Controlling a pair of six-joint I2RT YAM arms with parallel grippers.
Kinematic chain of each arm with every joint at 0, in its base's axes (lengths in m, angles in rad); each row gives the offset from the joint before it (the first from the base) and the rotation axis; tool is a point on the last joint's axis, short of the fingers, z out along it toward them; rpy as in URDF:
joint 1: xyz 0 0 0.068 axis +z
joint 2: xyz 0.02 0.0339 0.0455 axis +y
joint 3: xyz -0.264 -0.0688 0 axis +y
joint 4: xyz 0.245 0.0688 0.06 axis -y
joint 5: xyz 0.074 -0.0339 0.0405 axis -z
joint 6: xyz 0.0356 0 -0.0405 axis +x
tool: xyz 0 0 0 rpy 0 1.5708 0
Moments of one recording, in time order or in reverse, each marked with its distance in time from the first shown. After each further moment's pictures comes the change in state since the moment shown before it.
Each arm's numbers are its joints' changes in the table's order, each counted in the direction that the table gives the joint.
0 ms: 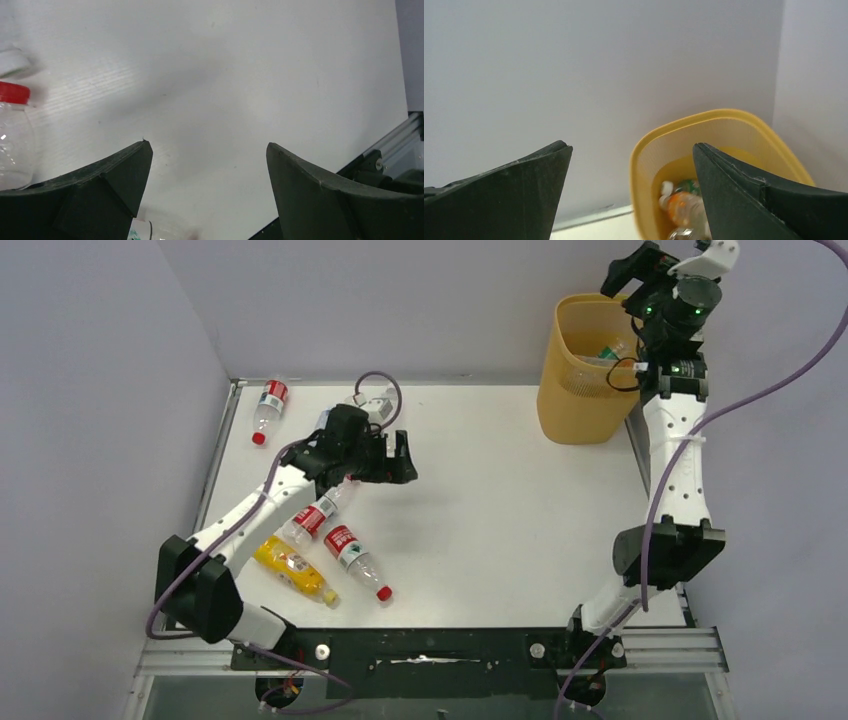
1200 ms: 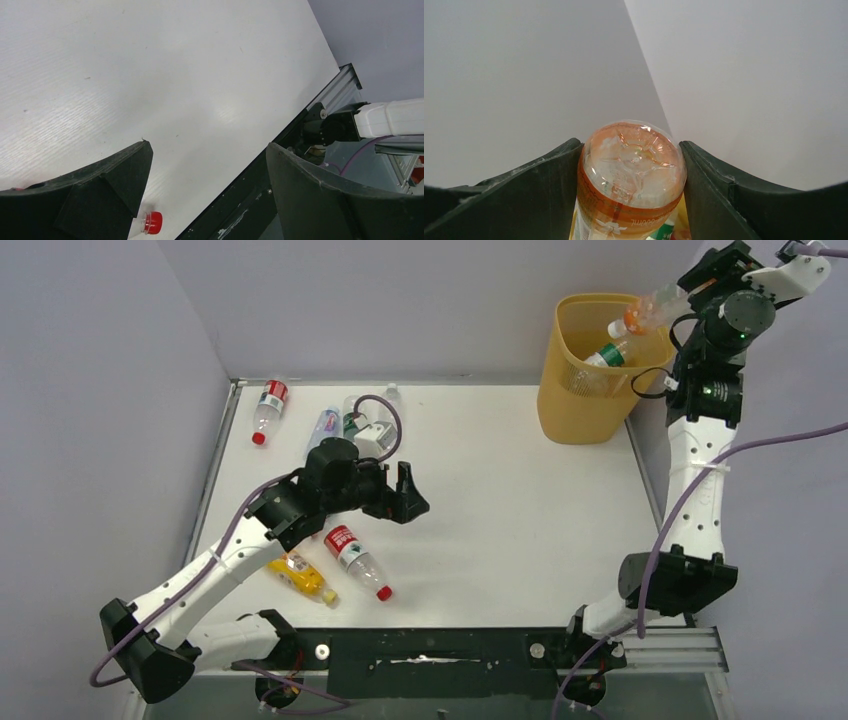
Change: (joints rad) left arm -0.190 -0.278 0.080 0.000 -0.009 -0.063; right arm -0.054 -0.269 0.201 0.130 0.291 -0.072
